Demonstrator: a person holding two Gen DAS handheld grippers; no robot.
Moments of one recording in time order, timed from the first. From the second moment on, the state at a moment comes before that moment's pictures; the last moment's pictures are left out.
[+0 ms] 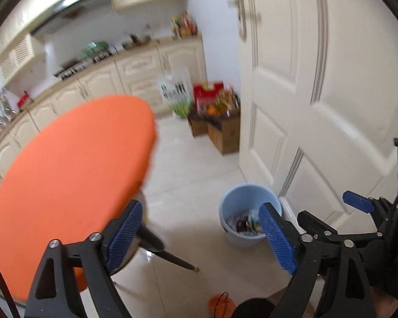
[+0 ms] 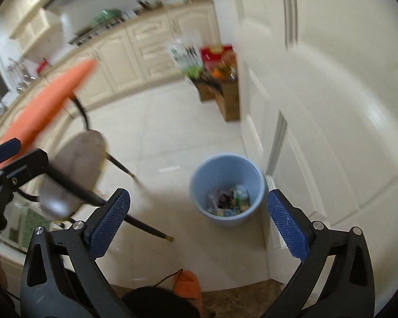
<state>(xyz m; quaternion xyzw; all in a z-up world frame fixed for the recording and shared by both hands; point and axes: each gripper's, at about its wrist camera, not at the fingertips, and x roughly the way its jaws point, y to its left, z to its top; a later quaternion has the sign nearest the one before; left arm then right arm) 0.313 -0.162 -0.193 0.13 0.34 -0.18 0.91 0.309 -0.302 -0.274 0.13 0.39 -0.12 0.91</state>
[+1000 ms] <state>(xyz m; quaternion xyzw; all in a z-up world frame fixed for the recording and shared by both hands) -0.050 -0.031 -0.102 0.04 0.11 -0.05 0.99 0.154 -0.110 -0.058 0.01 0.15 -0.02 0.99</state>
